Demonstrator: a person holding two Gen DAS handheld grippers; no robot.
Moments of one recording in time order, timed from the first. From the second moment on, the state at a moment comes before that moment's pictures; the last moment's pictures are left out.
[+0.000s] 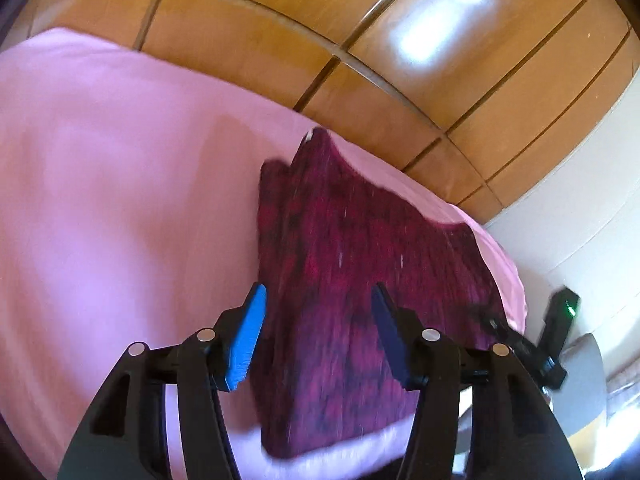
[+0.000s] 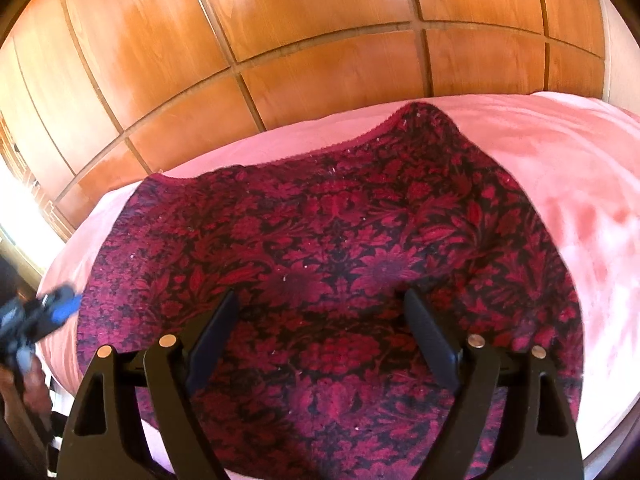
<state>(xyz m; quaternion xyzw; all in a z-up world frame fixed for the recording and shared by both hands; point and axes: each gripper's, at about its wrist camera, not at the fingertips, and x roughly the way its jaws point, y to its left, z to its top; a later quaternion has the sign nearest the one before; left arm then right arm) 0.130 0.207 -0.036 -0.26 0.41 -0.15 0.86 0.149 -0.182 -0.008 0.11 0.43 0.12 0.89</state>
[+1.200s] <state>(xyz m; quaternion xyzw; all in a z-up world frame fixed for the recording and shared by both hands) 0.149 0.089 0.002 -0.03 0.38 -0.06 0.92 0.148 -0.280 -0.003 0.18 0.44 0.07 0.88</state>
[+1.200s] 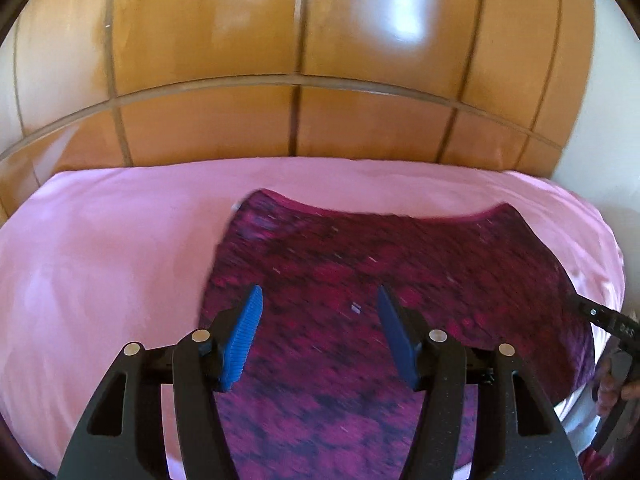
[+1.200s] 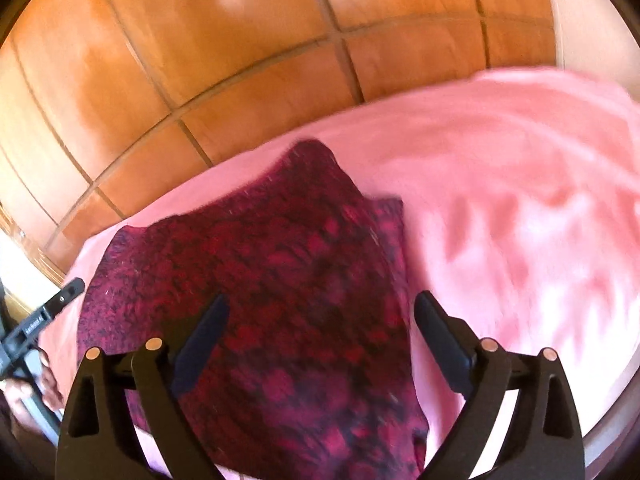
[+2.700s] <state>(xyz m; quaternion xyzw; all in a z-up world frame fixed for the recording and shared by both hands) 0.144 0.028 -0.040 -0.03 0.41 -0.14 0.90 0.127 -0.291 -0.047 0.29 0.53 0.15 0.78</state>
